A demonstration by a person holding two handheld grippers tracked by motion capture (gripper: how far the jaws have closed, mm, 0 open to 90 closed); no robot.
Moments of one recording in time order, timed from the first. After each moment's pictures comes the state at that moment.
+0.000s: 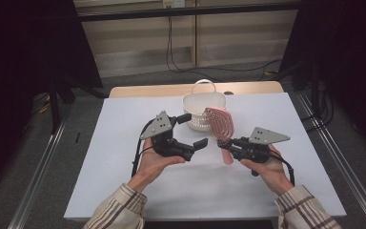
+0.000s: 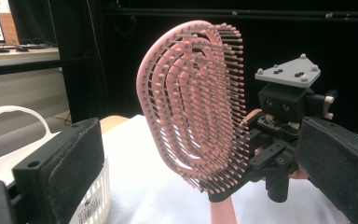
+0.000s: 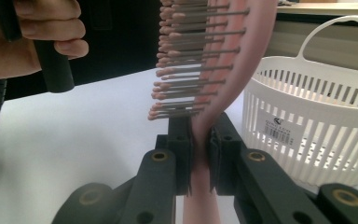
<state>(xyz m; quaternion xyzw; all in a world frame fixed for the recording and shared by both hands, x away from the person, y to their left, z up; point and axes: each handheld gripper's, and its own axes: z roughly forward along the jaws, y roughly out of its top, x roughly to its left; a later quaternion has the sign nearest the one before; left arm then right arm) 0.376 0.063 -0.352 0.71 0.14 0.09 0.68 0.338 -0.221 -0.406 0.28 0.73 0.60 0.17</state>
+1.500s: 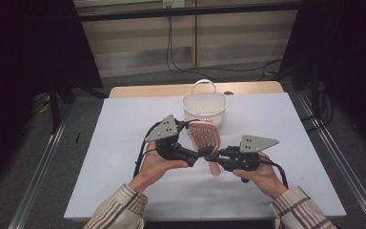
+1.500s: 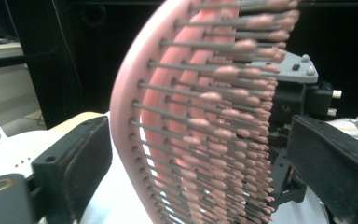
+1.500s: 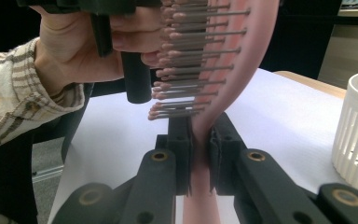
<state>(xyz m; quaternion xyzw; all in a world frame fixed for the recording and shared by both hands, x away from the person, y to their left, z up) 0.370 0.055 -0.353 0.74 0.09 0.06 0.67 0.326 -0.193 -0.409 0.19 0.74 0.64 0.09</state>
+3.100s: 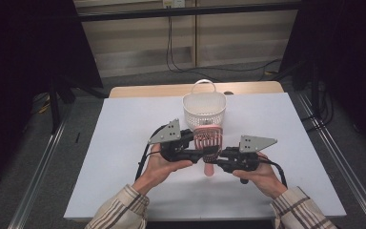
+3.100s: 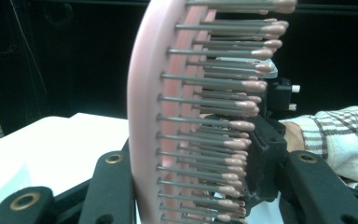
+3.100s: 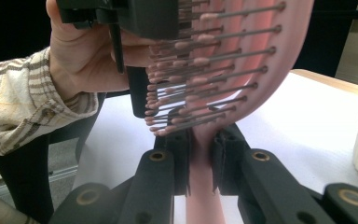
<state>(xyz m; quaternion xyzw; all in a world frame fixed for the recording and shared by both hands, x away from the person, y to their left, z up) 0.365 0.047 -0.360 0.73 0.06 0.01 0.68 0.327 -0.191 -0.411 0.19 0.74 0.65 0.07</state>
